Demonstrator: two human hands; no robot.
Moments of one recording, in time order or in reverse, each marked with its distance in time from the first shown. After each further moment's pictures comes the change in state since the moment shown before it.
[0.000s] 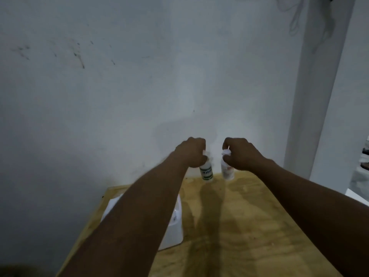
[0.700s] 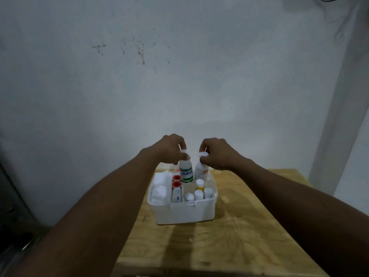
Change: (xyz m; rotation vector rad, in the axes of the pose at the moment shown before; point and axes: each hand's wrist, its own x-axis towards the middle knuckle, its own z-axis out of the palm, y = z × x) left_hand -0.141 -0.117 -0.065 -0.326 -0.043 -0.243; right_hand -0.033 -0.167 0.030 0.141 -0.130 -0.249
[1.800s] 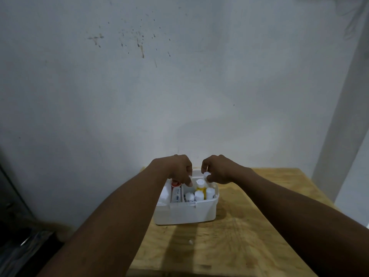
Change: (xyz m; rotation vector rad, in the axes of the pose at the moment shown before) left_hand 0.009 -0.010 0.050 0.268 -0.319 -0.054; right_hand 0.001 0.026 0.041 -0.196 -0.304 0.040
